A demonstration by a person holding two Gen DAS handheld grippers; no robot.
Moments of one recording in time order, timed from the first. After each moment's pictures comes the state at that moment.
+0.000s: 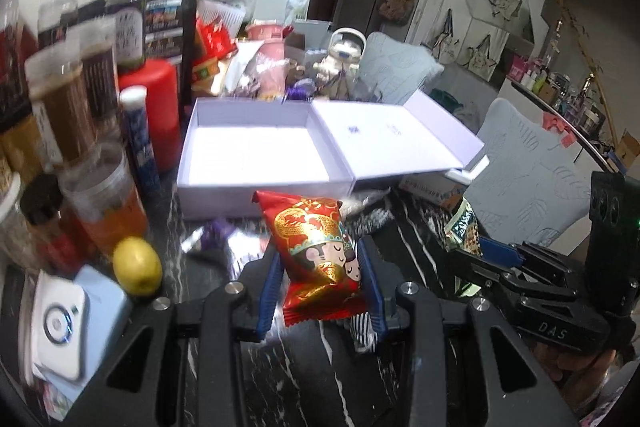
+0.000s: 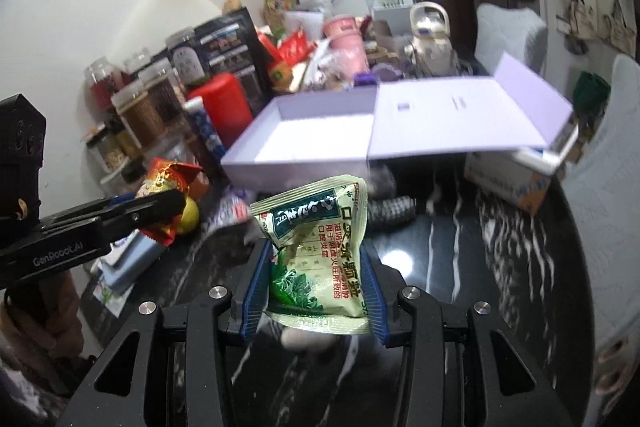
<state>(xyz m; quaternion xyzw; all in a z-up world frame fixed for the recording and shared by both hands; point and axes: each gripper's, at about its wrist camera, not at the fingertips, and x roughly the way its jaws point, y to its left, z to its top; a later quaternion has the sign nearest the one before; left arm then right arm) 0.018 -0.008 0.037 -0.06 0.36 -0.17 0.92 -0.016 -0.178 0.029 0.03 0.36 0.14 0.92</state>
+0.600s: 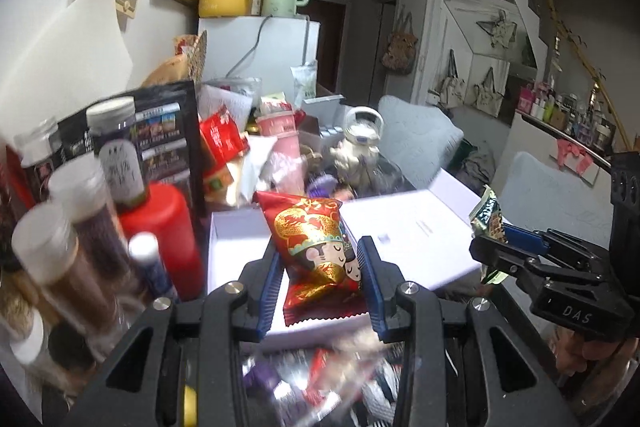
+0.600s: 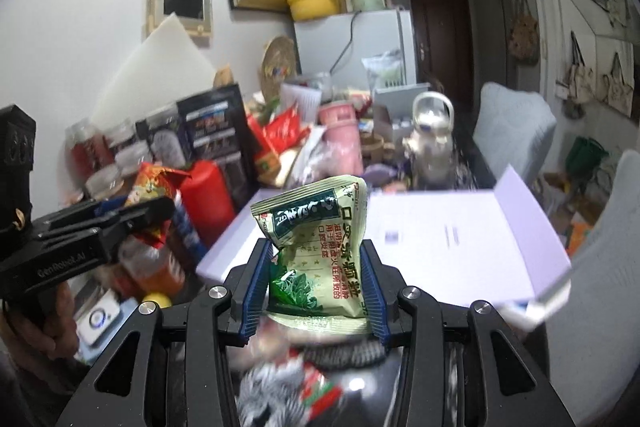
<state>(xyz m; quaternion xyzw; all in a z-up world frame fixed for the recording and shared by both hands) 0.104 -0.004 0.097 -0.03 0.25 -0.14 0.96 0.071 -0.175 0.099 0.00 0.26 0.13 0.96</state>
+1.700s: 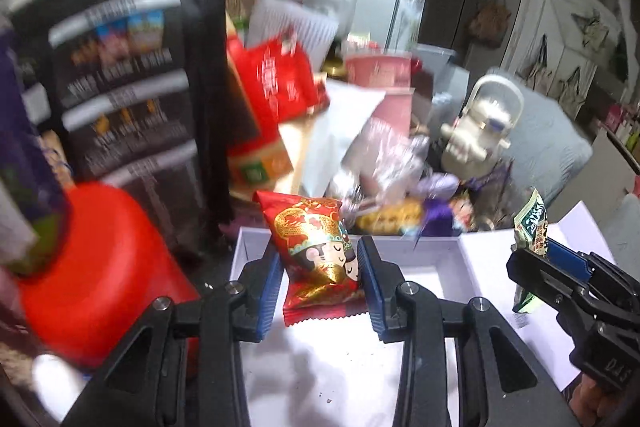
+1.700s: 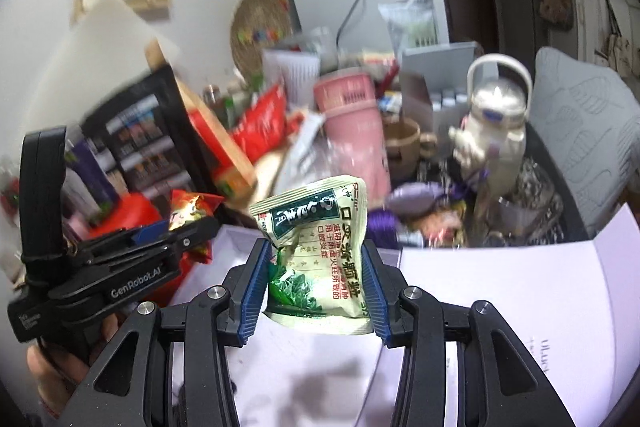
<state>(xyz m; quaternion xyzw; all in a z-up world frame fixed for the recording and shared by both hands) 0.319 0.016 0.006 -0.07 0.37 -0.02 0.93 0.284 -0.153 0.043 0.02 0.34 0.17 0.93</state>
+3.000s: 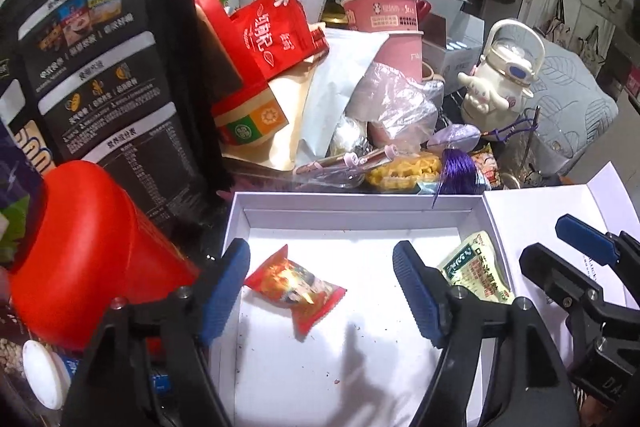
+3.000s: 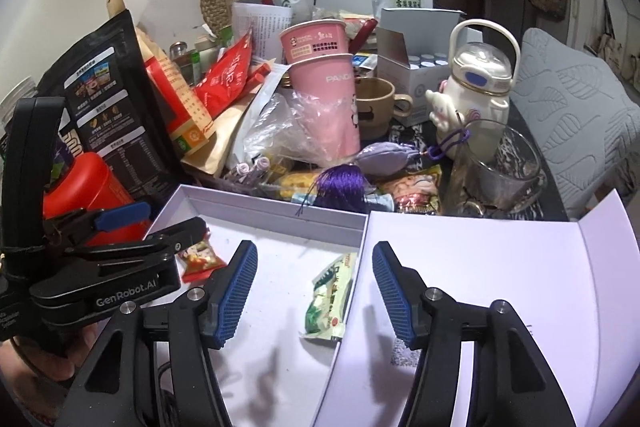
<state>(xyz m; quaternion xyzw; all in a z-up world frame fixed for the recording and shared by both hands) 0.325 -0.003 -0.008 -0.03 0.43 0.01 0.90 0.295 -0.157 0.027 -0.02 0.39 0.12 0.91</state>
